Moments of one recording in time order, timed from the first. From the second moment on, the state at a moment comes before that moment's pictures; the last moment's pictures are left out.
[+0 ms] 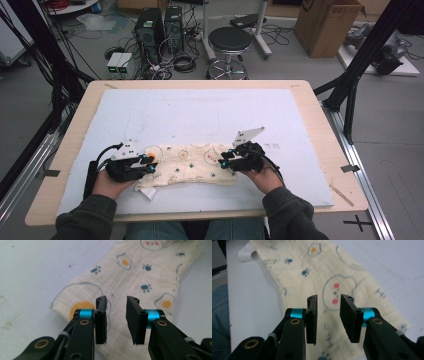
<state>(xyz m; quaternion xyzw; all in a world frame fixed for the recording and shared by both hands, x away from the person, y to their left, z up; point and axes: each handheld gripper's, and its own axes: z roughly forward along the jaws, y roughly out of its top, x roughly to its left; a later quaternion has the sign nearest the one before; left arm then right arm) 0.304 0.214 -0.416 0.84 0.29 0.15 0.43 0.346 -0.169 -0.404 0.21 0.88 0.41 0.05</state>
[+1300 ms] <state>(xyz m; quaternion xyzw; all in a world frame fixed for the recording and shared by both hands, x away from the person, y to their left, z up) 0.354 0.206 -0.437 0.84 0.36 0.14 0.37 0.406 -0.147 -0.432 0.27 0.89 0.35 0.04</state>
